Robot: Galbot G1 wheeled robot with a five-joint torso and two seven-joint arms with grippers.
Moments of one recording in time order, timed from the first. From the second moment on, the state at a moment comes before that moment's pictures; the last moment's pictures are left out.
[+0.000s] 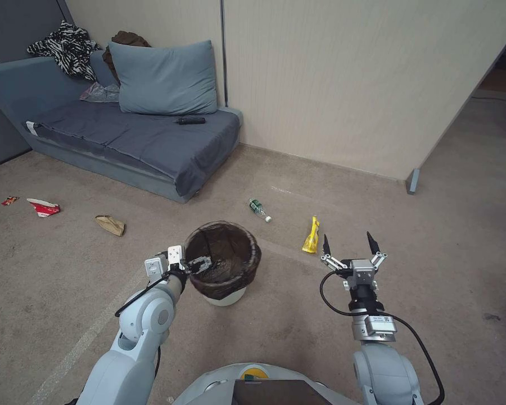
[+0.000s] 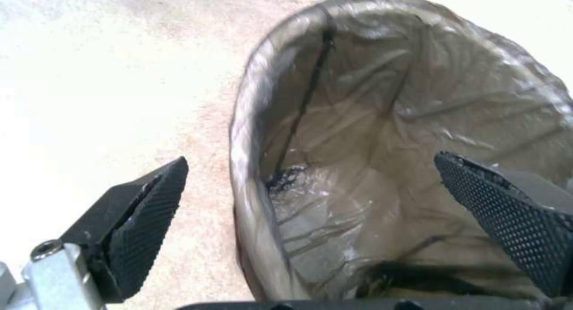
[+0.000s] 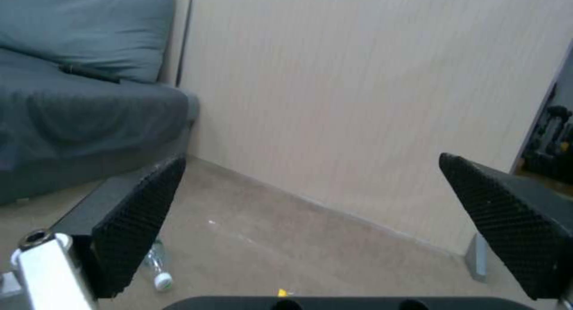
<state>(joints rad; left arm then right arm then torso) 1.40 -1.33 -0.44 -2.15 -0.69 0.74 -0.41 -1.69 1.60 0.64 2.14 -0.20 0.27 -0.01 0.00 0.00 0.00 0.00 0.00</state>
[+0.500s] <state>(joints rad) 1.41 -1.34 -0.45 -2.17 -0.65 0.74 -0.42 -1.69 1.60 0.64 2.13 -0.20 0.27 -0.02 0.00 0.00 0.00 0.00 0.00</state>
